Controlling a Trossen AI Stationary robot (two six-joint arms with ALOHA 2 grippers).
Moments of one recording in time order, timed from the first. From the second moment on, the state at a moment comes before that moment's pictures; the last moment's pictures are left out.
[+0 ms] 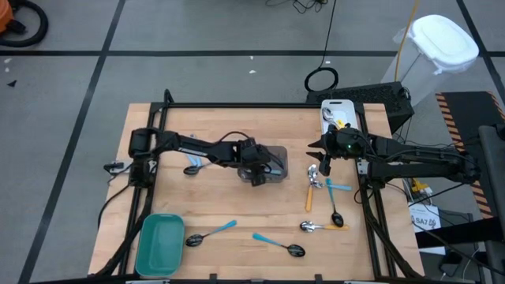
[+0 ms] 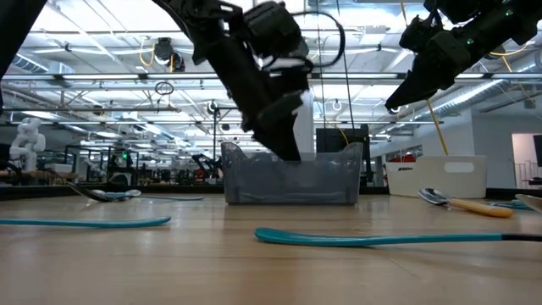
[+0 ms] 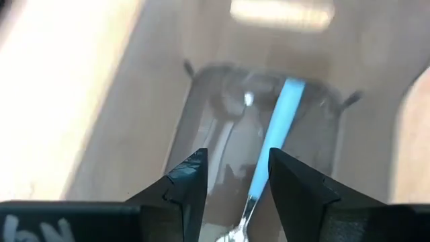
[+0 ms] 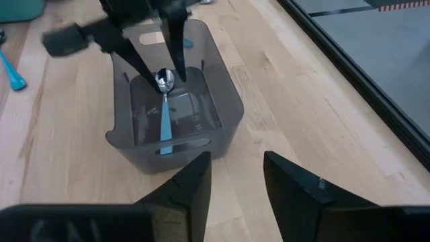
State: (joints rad) left arm 0.06 1.94 1.32 -0.29 -0.19 -0.07; right arm -0.25 0.73 0.50 -0.35 0.05 0.01
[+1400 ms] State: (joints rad) left arm 0.29 1.59 1.25 -1.06 -0.29 0.17; right arm -0.25 0.73 0.50 -0.38 0.05 -0.01
